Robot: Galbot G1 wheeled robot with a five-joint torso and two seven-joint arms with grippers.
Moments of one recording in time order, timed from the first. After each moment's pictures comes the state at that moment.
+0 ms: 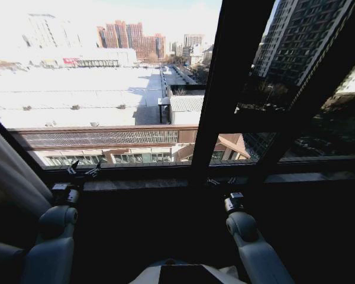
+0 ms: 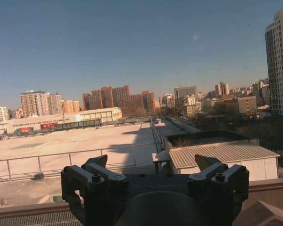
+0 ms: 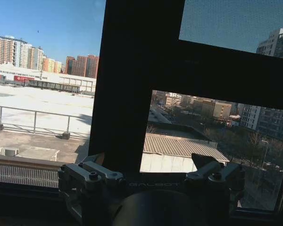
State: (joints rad) left arm 1.30 -1.25 -0.90 -1.90 -0.26 0.17 0.22; right arm -1.37 1.27 0.48 1.91 0.13 -0.12 0.14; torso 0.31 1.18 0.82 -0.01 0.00
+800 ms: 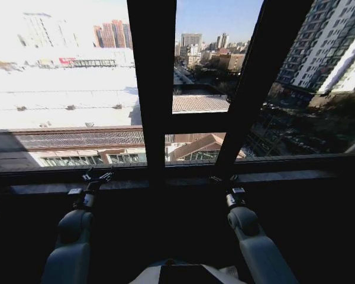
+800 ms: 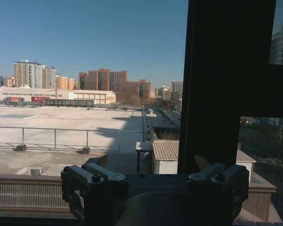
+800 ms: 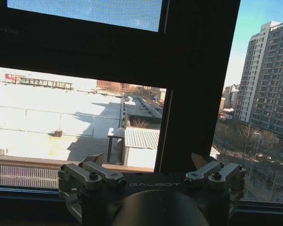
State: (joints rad) left arm 1.35 -1.36 -0.79 -1.97 -0.30 0.23 0.11; right arm -1.31 1.25 0.49 1.88 0.18 -0.16 0.14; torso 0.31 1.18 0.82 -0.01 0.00
